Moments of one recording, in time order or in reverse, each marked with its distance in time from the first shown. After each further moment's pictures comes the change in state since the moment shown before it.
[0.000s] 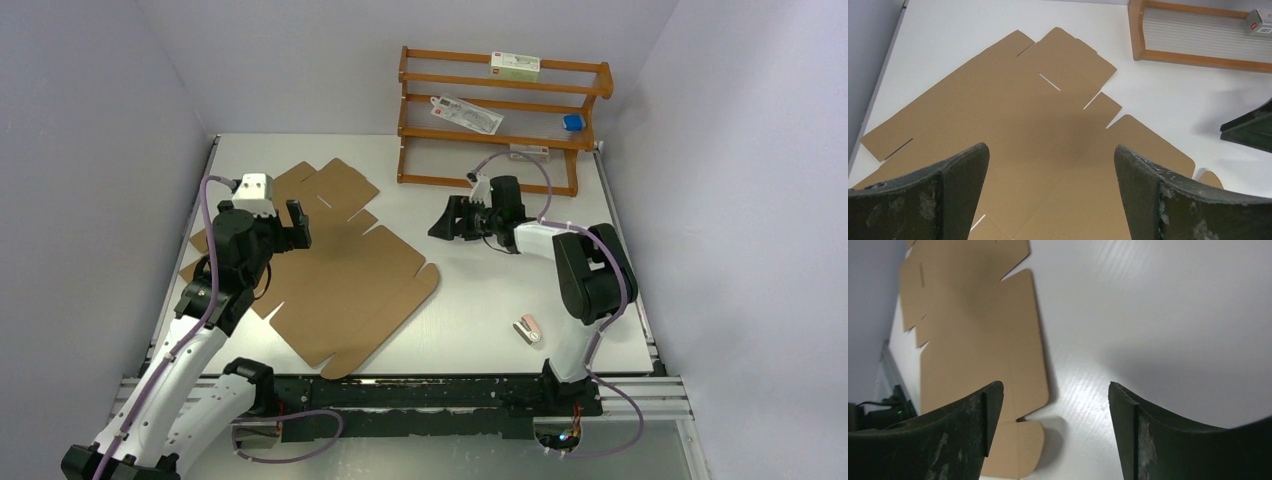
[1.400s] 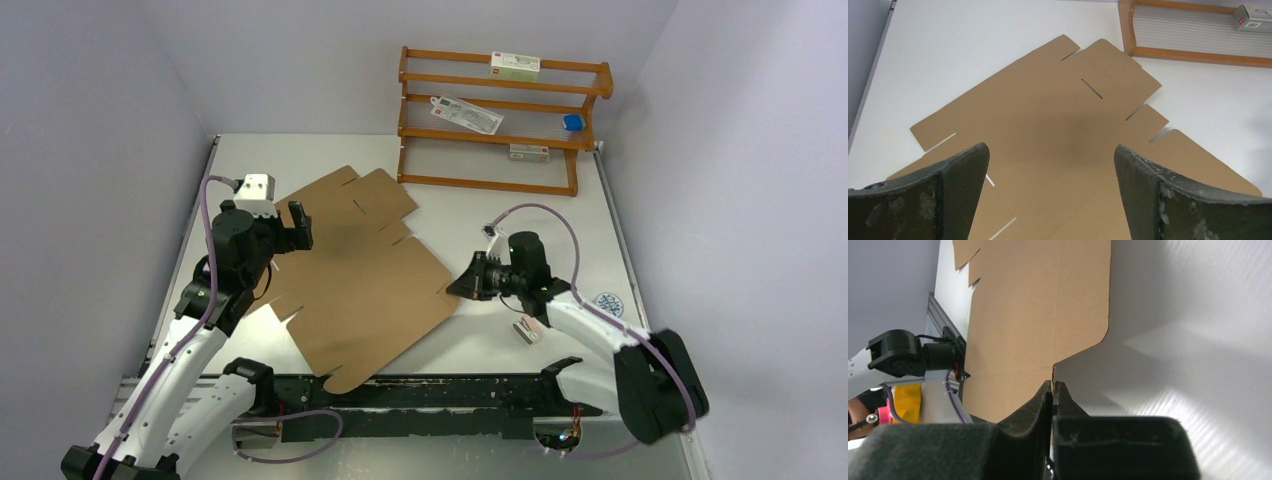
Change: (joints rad) left arm 0.000 -0.003 0.000 0.000 0.036 0.003; right arm 0.106 -0.600 -0.494 -0.108 -0.005 0.184
